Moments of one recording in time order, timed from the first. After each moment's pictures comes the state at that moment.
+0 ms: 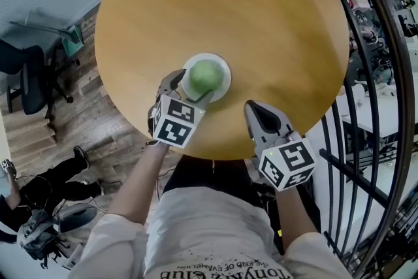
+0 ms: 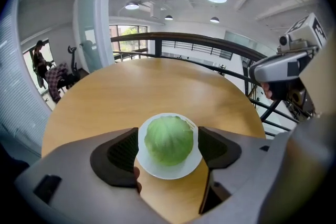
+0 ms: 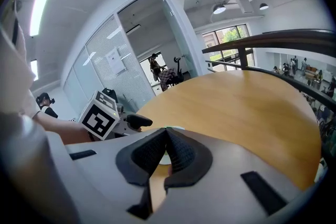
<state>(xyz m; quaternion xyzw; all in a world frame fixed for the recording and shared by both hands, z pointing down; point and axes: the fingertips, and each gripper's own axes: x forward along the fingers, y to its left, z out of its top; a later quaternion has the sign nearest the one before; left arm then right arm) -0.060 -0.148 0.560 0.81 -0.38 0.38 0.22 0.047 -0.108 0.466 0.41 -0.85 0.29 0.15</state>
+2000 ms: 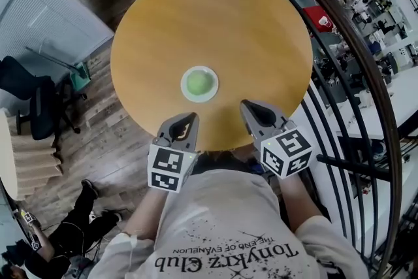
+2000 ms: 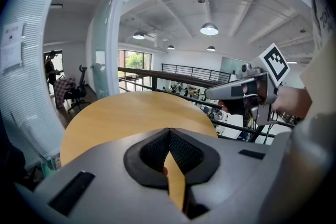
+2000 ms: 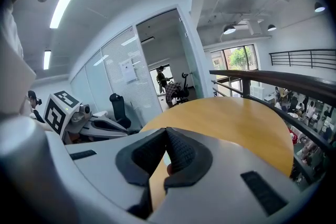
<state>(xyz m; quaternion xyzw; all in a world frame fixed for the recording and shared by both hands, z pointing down) -0.052 -0.019 0.378 0.86 -0.42 0.24 0.17 0.057 -0.041 0.342 0.42 -0.88 0.21 0.12</state>
